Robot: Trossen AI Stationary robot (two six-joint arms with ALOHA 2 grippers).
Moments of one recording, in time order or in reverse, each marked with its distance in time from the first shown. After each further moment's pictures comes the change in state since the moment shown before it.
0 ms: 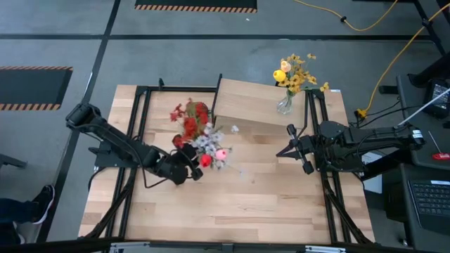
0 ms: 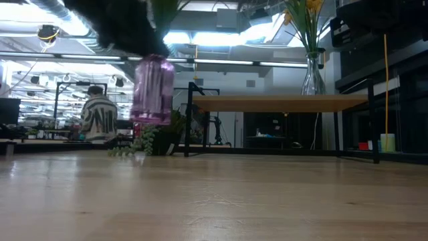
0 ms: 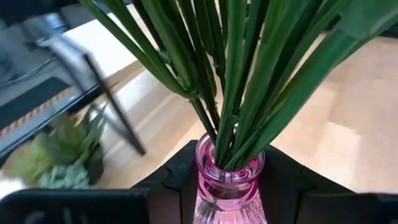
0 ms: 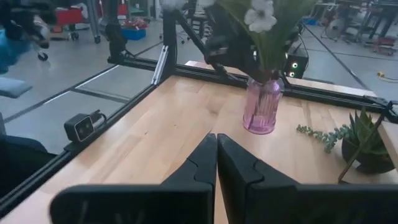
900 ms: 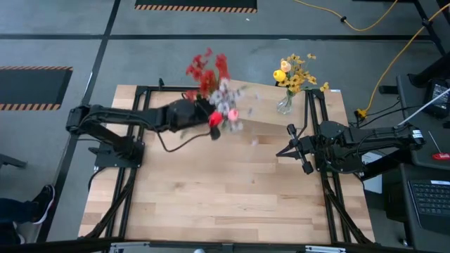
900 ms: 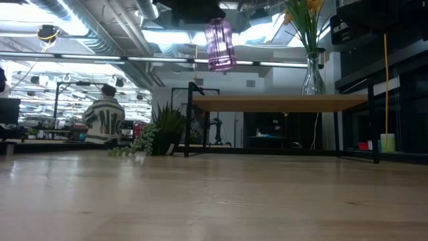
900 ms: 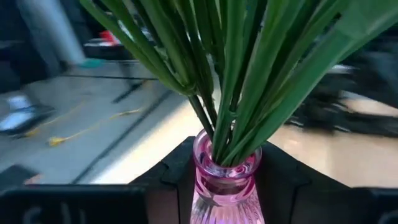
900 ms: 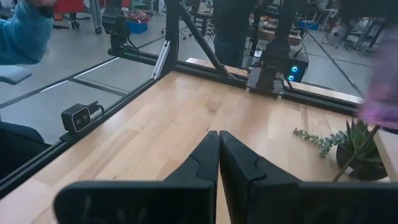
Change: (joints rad) left arm 0.541 0.005 0.239 0.365 0.603 0.663; right arm 0.000 0.000 0.000 0.002 0.002 -0.062
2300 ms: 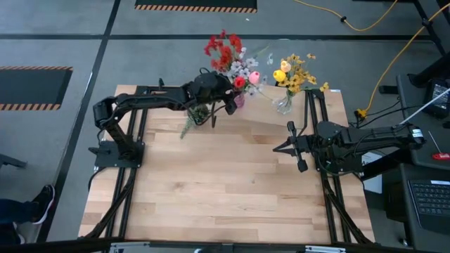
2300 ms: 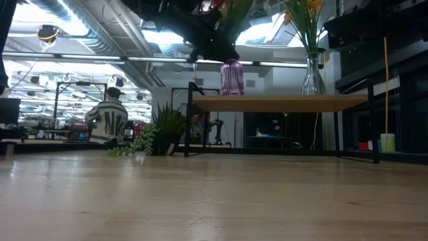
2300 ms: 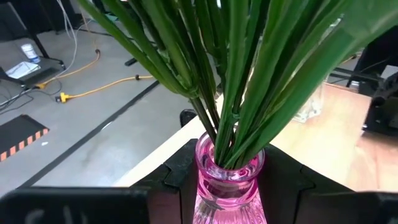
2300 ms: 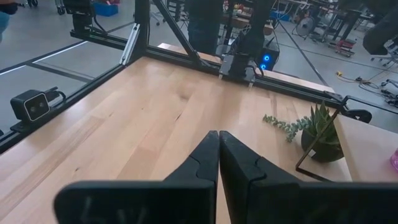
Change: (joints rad) left arm 0.292 0.309 0.237 -0.047 0.188 -0.076; right arm -0.001 0.035 0.000 0.002 0.125 -0.048
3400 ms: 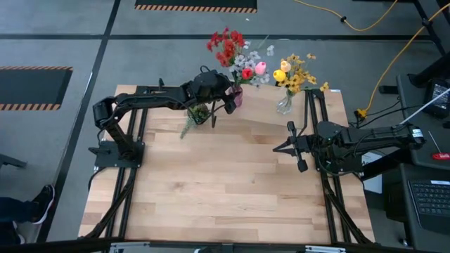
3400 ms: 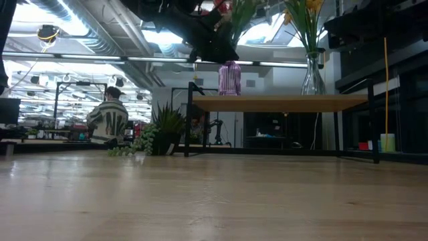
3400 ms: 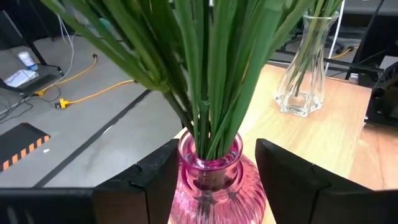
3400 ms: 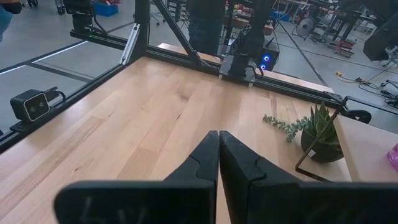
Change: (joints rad) left arm 0.009 -0.001 -0.002 -0.002 -0.004 0.055; right arm 0.000 0.000 0.000 0.000 0.000 -0.002
